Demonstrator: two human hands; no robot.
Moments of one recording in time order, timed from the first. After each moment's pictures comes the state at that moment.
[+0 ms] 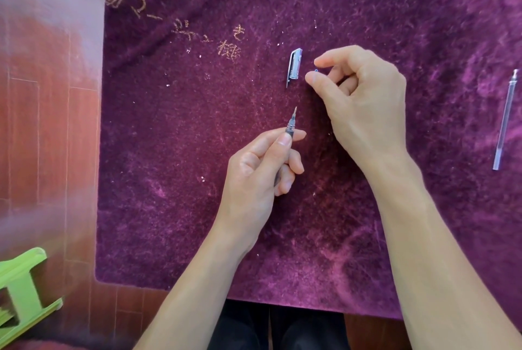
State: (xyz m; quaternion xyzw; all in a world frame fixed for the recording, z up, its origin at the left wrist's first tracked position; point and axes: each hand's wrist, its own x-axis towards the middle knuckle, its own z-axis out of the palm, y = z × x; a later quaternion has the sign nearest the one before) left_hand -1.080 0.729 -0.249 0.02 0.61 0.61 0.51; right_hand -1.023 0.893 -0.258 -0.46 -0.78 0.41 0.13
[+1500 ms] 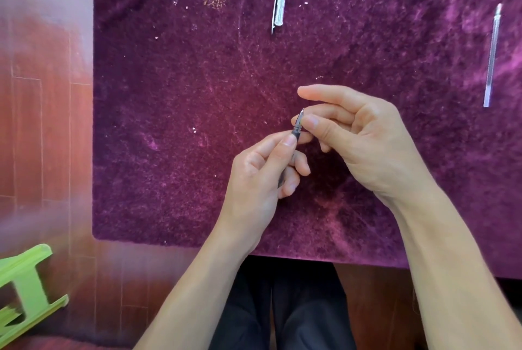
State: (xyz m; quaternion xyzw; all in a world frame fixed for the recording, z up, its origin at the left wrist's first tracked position) left_hand -1.025 0.685 -0.237 0.04 0.60 0.60 0.53; right_hand -0.926 0.830 -0.238 -0.35 -0.59 0.72 0.08
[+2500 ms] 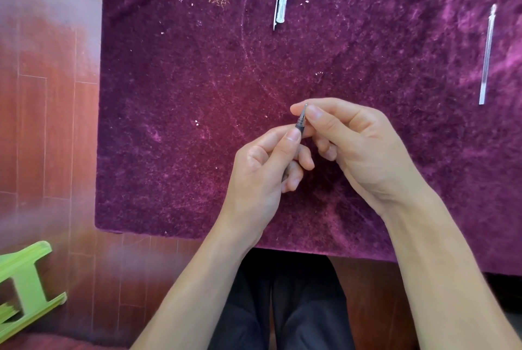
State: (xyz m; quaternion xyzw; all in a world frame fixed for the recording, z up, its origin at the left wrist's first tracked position) left_hand -1.019 0.685 -0.227 0.06 0.59 0.61 0.52; right_hand -0.920 0.814 -0.232 -0.38 -0.53 0.76 0.07
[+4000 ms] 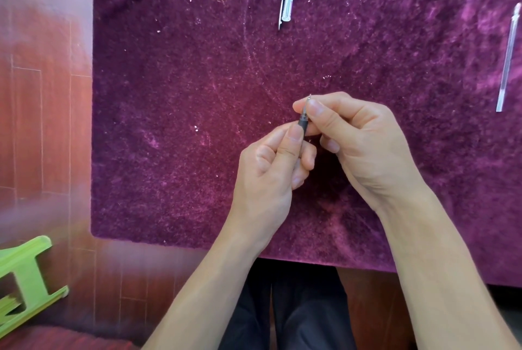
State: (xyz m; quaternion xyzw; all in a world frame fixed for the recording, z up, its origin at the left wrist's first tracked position) left_hand -1.022 0.699 -0.233 0.07 0.62 0.61 0.48; right_hand -0.938 0.820 -0.244 -0.40 -0.52 0.75 0.10
